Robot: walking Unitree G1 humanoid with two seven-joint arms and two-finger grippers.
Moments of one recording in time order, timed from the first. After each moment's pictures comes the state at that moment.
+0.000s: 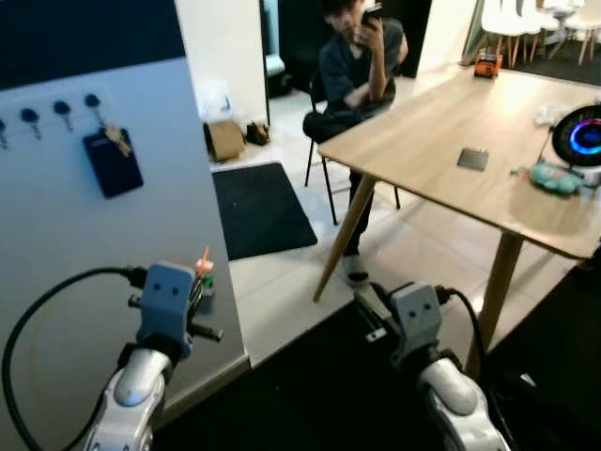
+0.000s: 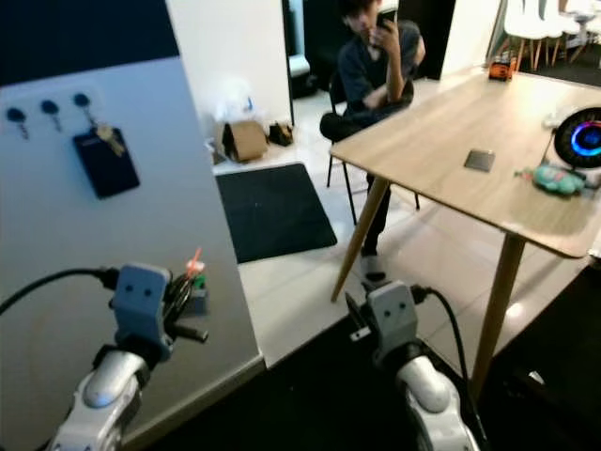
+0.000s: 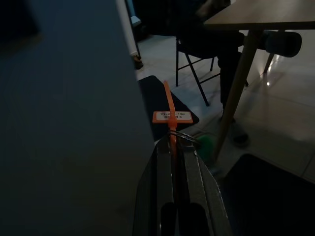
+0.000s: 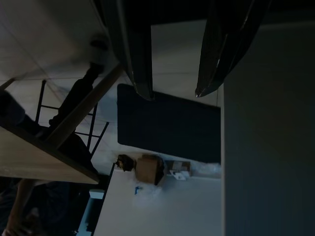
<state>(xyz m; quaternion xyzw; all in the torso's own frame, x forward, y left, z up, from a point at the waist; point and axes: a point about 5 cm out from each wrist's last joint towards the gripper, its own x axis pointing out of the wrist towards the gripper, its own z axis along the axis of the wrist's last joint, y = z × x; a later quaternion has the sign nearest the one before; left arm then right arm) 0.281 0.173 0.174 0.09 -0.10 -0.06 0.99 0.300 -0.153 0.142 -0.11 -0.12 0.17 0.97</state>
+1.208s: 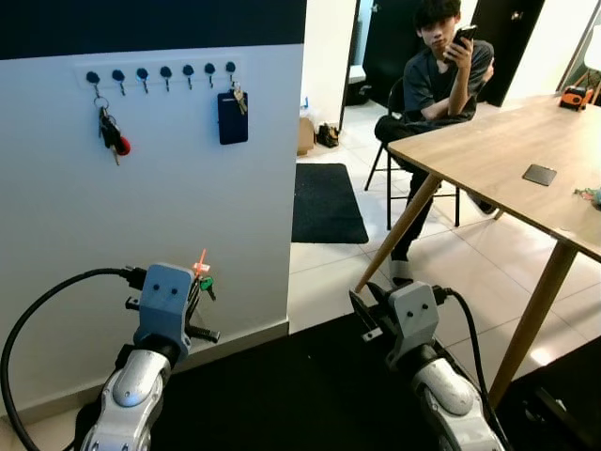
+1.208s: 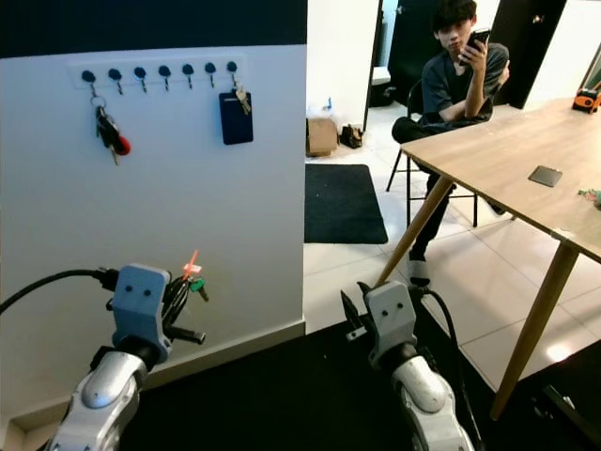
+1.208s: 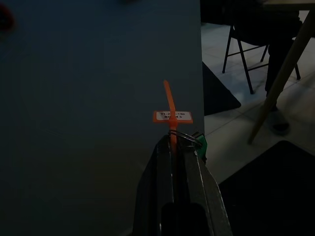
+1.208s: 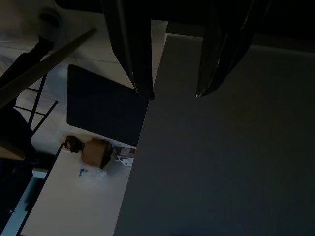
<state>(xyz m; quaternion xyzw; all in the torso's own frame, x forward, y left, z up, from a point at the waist) 0.281 0.178 0.171 0.10 -0.09 -0.05 0.99 0.299 -0.145 0.142 -0.10 -0.12 0.18 0.97</state>
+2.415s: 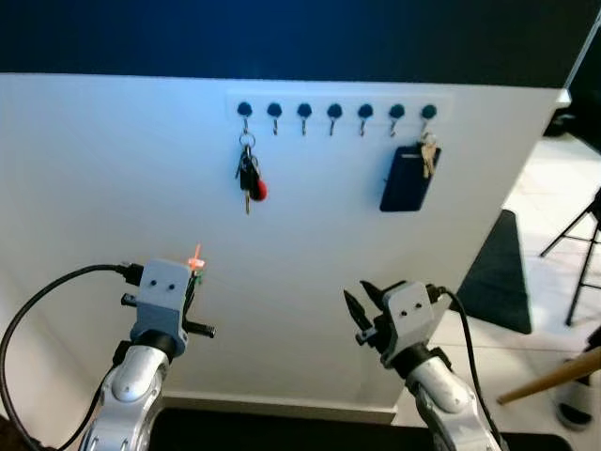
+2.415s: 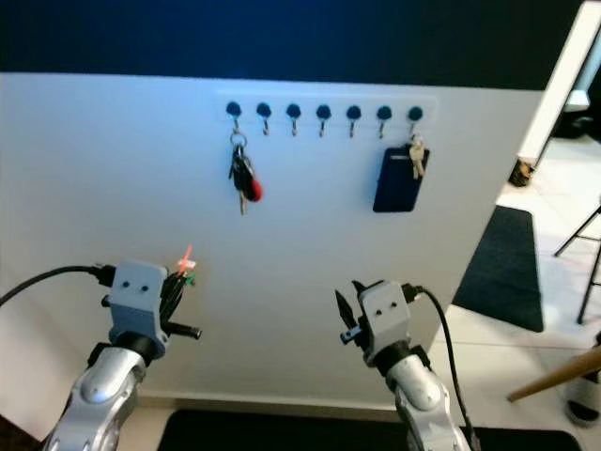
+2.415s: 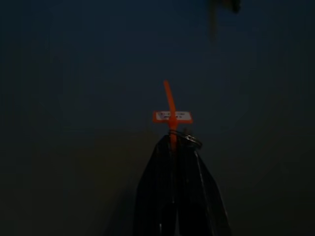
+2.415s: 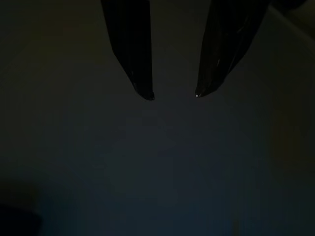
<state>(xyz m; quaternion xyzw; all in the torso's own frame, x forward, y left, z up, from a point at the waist) 0.283 0.179 0.172 0.10 -0.09 -0.04 0.99 0.300 -0.142 0.140 -0.10 -0.12 0.19 0.97</state>
